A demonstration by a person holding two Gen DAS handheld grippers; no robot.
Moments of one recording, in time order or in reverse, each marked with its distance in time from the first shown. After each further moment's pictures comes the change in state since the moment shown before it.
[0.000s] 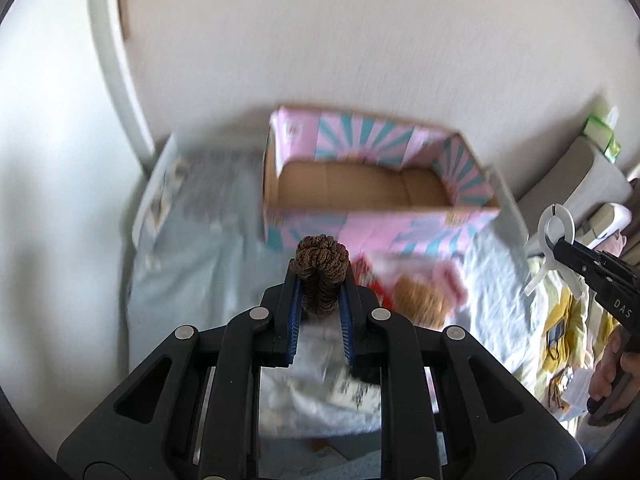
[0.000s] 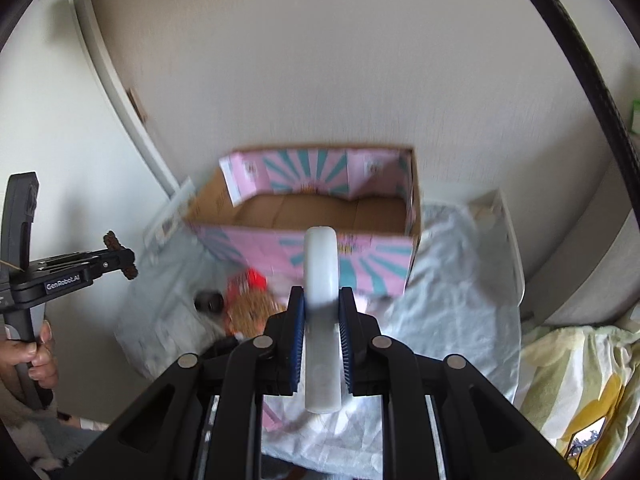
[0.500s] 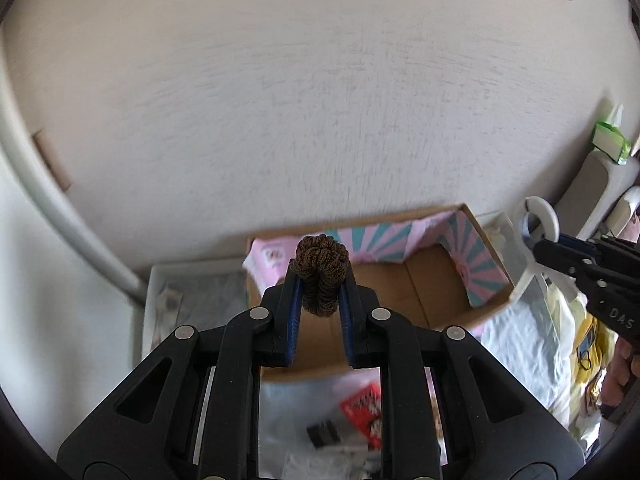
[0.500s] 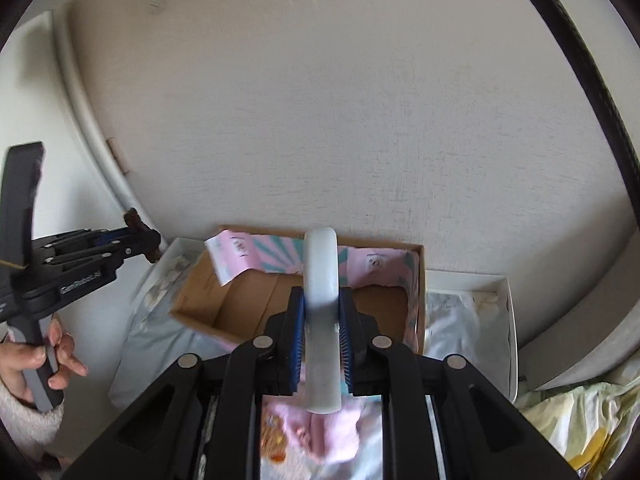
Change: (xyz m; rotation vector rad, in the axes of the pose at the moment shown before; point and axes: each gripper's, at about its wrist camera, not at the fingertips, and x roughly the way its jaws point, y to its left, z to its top) left arm 0.051 -0.042 0.123 0.217 -0.090 -0.008; right arm 0.055 0.001 0.110 -0.015 -0.040 -0.040
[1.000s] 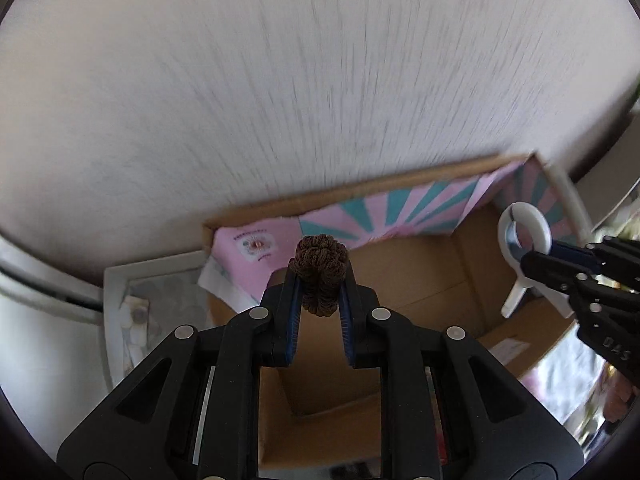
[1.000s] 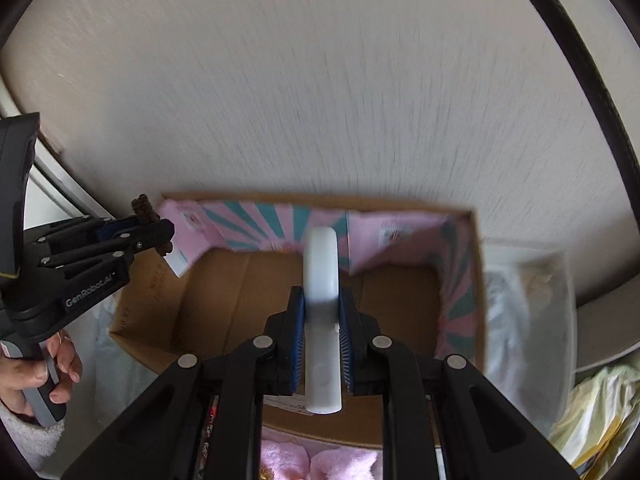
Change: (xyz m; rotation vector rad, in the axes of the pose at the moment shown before) left arm 0.136 0.006 -0.006 0.133 0.253 -0.017; right arm 0.131 -0.009 -0.013 0.077 0.264 0.005
